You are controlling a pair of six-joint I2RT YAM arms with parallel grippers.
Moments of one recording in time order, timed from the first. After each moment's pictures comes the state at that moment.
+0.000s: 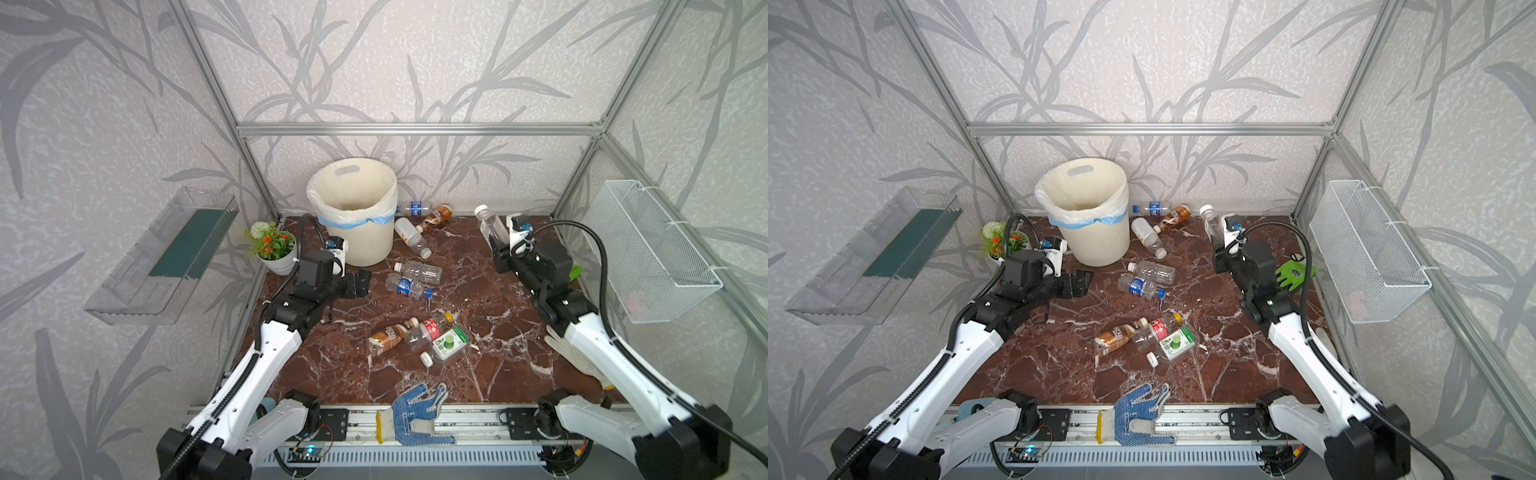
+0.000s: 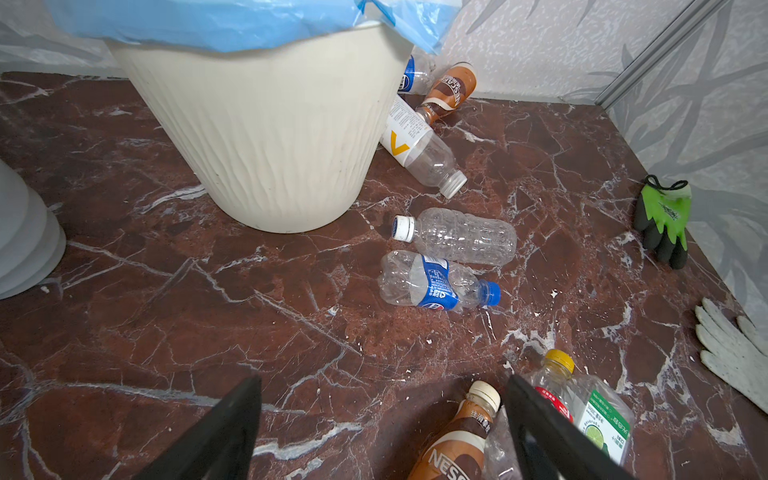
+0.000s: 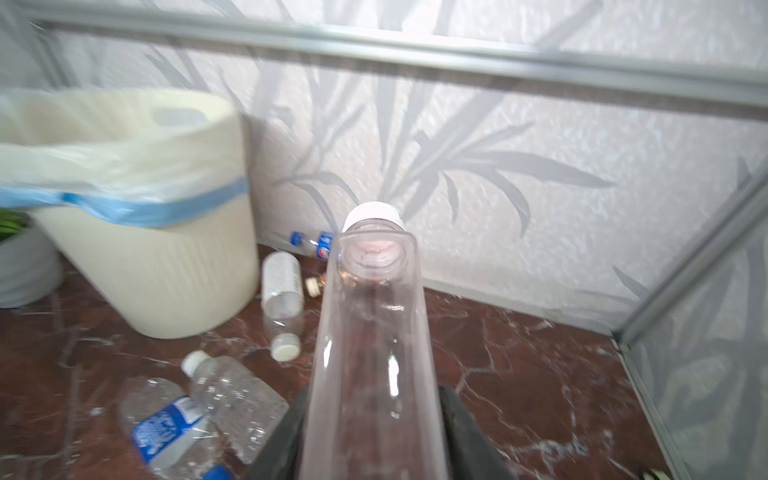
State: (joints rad) left arm -0.29 1.01 0.92 -0.51 0.10 -0.23; right arm 0.35 1.02 0.87 0.04 0.07 -0.03
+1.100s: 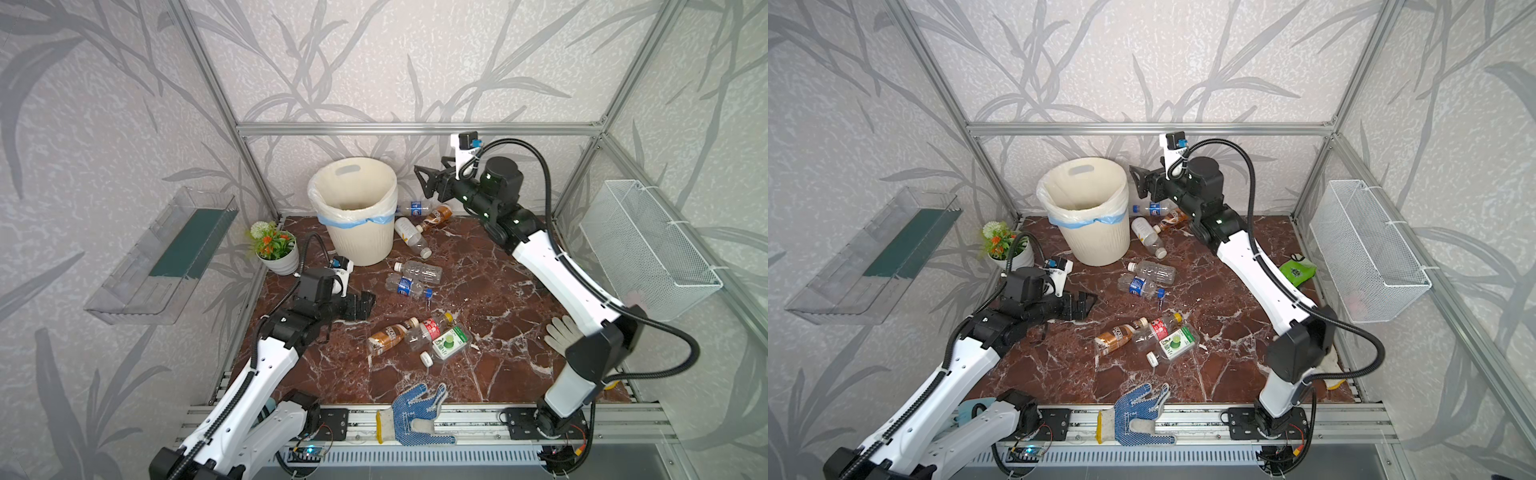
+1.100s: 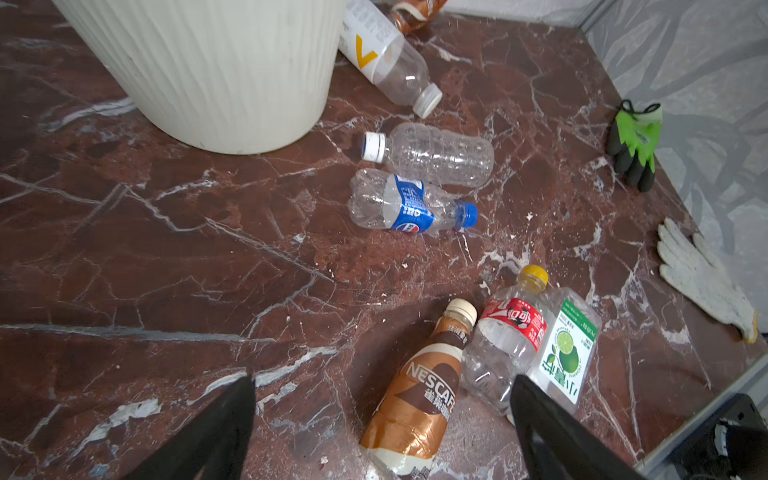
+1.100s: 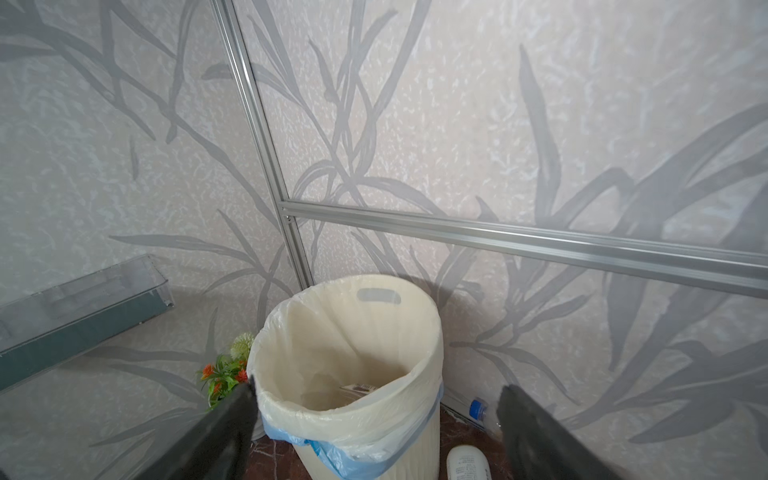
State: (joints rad) left arm -0.33 0.93 0.82 -0.62 0.20 -0.22; right arm 0.52 1.66 1.80 -0.07 -0.16 0.17
